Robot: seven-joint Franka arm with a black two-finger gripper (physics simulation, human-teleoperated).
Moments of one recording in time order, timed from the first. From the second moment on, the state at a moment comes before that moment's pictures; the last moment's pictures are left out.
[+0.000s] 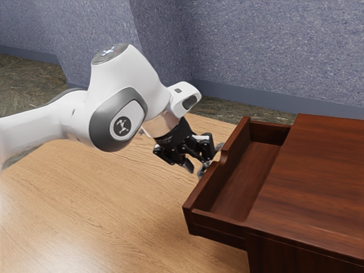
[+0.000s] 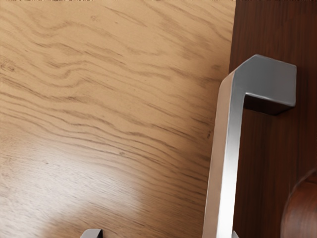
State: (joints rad) arm -0.10 -0.06 0.02 -1.90 -0.13 2.17 -0.40
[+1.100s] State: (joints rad) arm -0.03 -0.09 0.02 -1.94 -0.10 2.17 -0.42
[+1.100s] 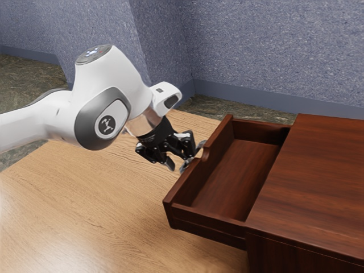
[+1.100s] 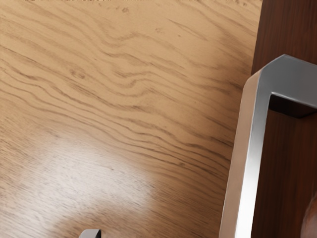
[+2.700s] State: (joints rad) arm -0.10 -0.23 0.01 -1.65 0.00 1.89 -0.64
